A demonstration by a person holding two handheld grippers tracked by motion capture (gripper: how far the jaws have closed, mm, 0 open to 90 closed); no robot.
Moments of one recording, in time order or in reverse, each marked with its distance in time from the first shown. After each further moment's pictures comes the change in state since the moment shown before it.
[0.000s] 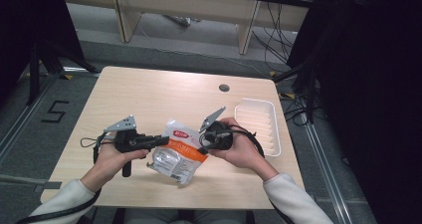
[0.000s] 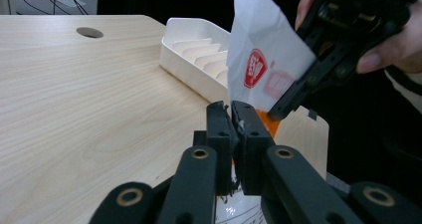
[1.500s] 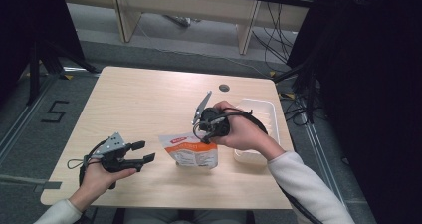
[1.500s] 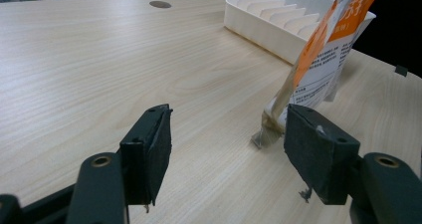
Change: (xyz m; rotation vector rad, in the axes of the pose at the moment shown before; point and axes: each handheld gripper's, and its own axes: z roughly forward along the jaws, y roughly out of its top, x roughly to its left) left arm 0.007 -0.050 -0.028 0.049 0.251 0.086; right arm 0.004 0.045 -0.038 0.248 -0.092 -0.158
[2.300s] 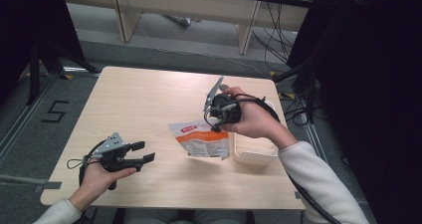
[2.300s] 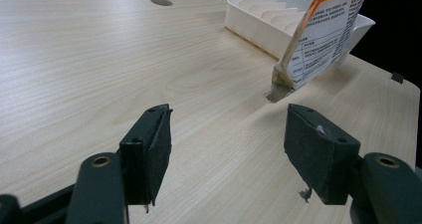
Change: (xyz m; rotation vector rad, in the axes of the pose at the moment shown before) left arm 0.003 -0.001 0.000 0.000 -0.007 -0.023; right arm -0.026 -0.011 -0.032 -0.008 -0.020 -0.011
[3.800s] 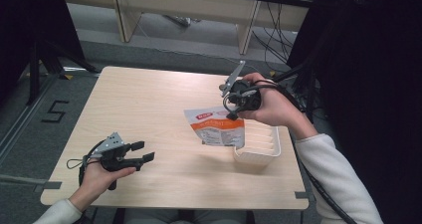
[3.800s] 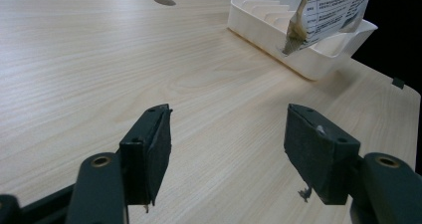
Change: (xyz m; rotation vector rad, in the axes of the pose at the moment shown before) left arm 0.001 0.000 0.000 -0.005 0.003 -0.020; right arm -0.021 -0.022 -0.041 -0.010 -0.049 0.024
